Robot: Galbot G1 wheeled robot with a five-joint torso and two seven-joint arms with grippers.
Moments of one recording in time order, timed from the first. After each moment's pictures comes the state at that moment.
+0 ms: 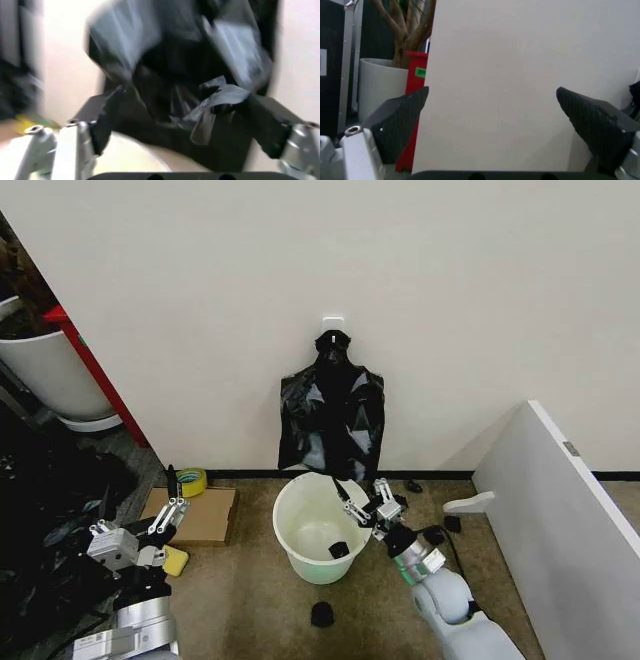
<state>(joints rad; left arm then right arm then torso) 1.76 -1.41 -0.55 -2.27 -0.23 -0.45 -0.29 -1.24 1.27 0.24 1.64 0.10 0.54 -0.22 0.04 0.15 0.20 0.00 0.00</state>
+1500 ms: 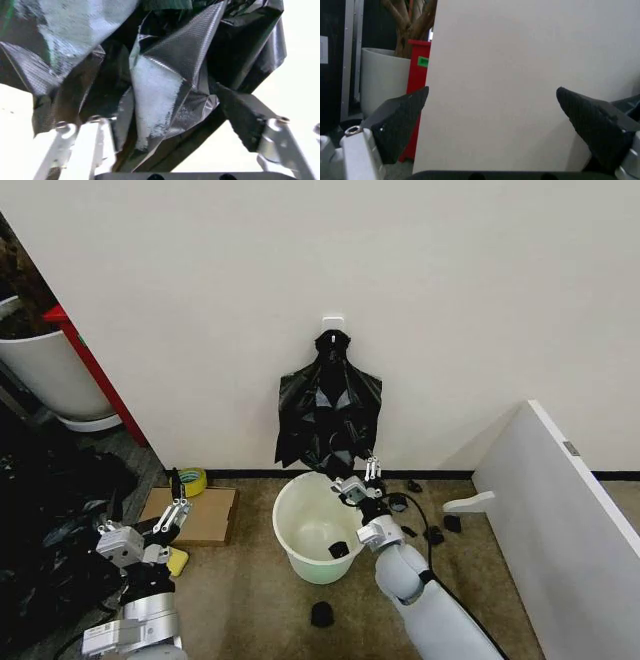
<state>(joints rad) 1.73 -1.41 -0.55 -2.22 -0.25 -0.44 -0.29 -1.05 1.35 0.06 1.54 -0.54 0.09 0.34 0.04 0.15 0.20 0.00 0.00</state>
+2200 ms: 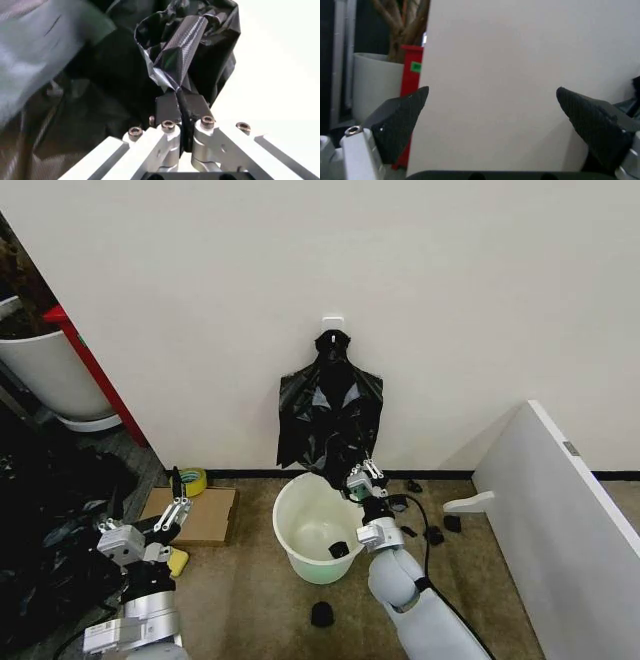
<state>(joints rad) 1.70 -1.36 -0.55 -2.22 -0.27 -0.44 -0.28 -1.11 1.37 0.07 1.68 -0.33 0.11 0.40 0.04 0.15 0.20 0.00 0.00</state>
